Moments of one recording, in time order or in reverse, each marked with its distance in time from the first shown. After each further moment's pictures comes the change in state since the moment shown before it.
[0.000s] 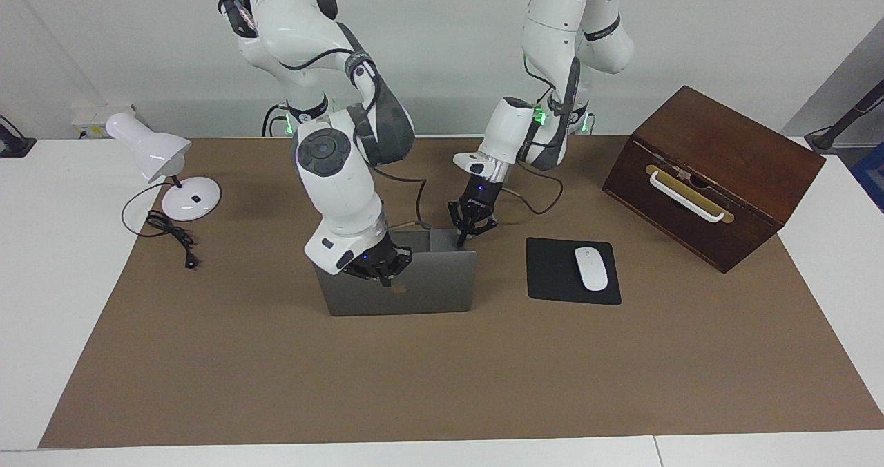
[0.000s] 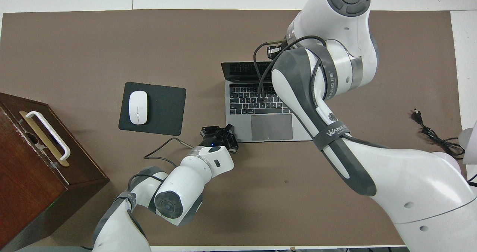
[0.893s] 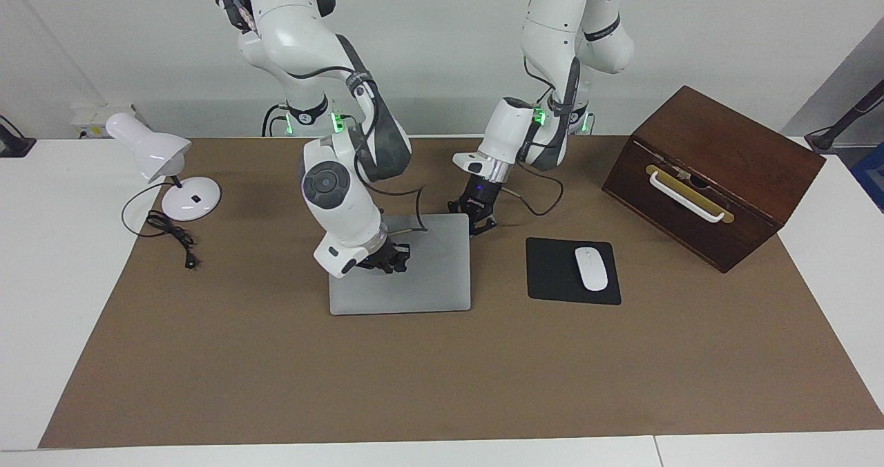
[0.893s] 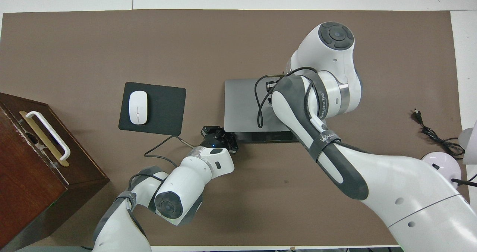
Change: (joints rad) left arm 0.000 0.004 0.001 -0.002 0.015 0.011 0.071; right arm 0.013 -0.031 0.004 -0.265 0.062 0.112 0.000
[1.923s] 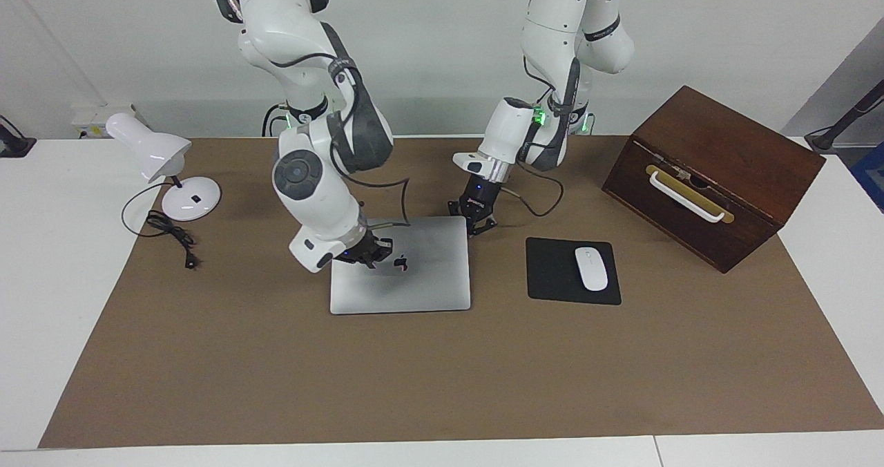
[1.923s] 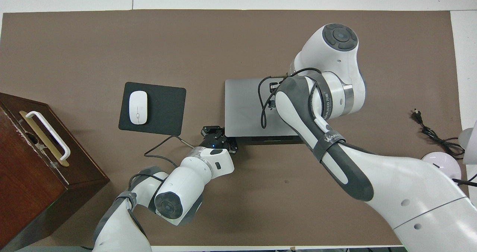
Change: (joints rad) left arm 0.000 0.001 0.000 -0.001 0.001 0.005 0.003; right arm -0.087 -0.071 -0.022 0.133 -0.016 -0.217 -0.041
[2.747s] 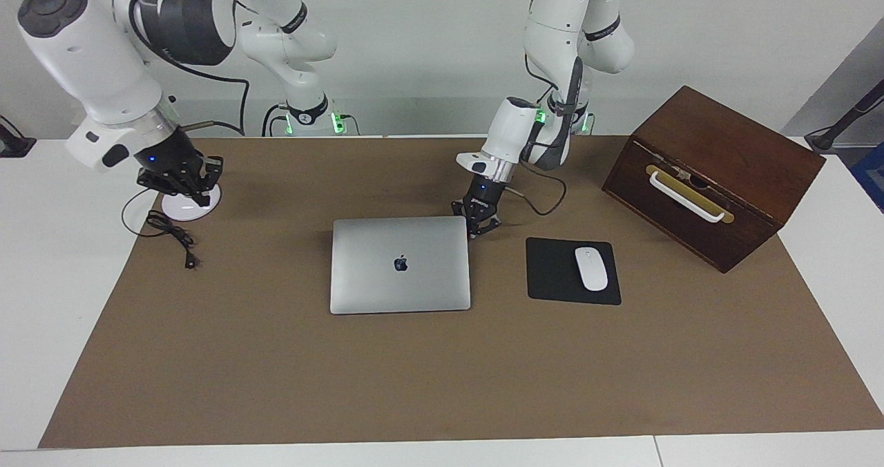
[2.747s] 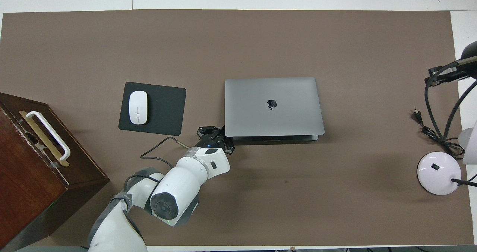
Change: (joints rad) left arm 0.023 -0.022 -0.001 -0.035 0.000 0.003 -0.026; right arm -0.327 -0.304 -0.003 -0.047 -0.198 -0.214 -0.434
